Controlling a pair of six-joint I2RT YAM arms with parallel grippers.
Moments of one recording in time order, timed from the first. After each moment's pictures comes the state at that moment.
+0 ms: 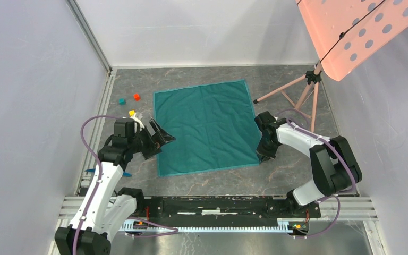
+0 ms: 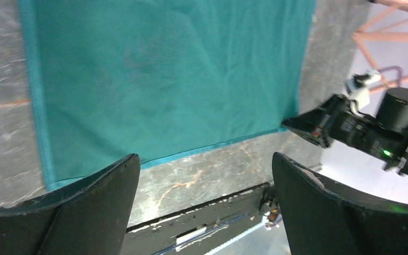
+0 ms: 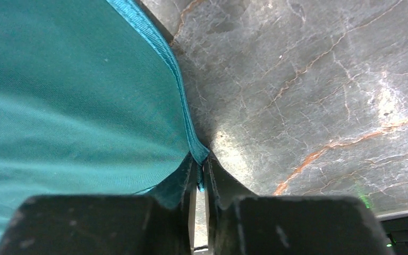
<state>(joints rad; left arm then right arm) -0.11 0.81 0.67 -0.62 0.43 -0.74 0.39 1.52 0.81 -0.76 0.11 0.88</state>
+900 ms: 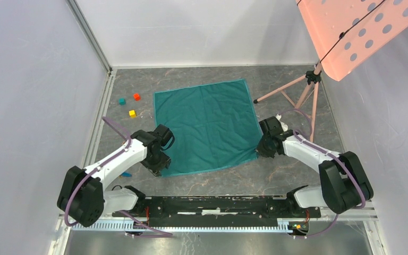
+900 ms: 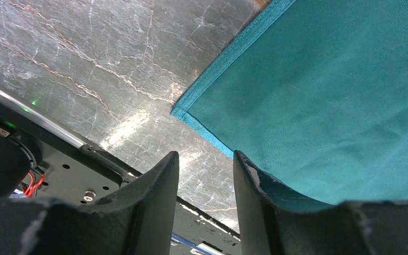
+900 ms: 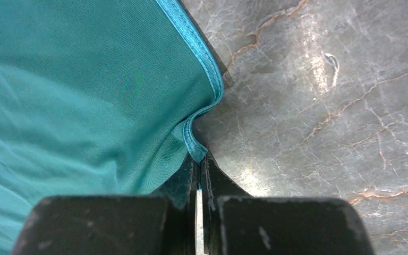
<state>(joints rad) -0.52 1.22 0.73 -1.05 -0.18 -1.39 0.39 1.36 0.64 -0.46 0.13 0.87</state>
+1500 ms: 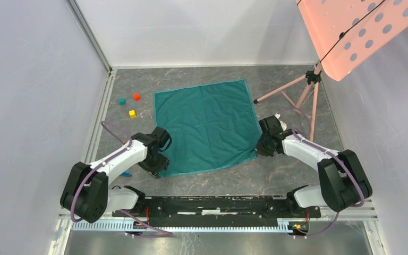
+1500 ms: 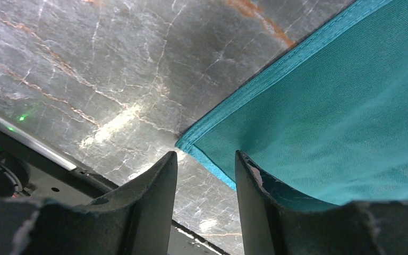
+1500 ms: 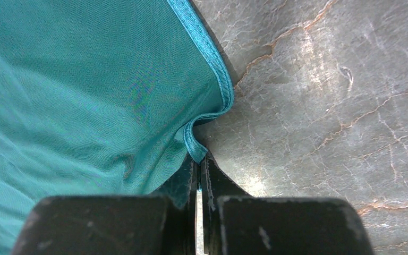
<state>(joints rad) -0.45 1.25 0.65 -0.96 -0.17 -1.39 0.39 1.38 0.65 -0.42 0.11 0.85</state>
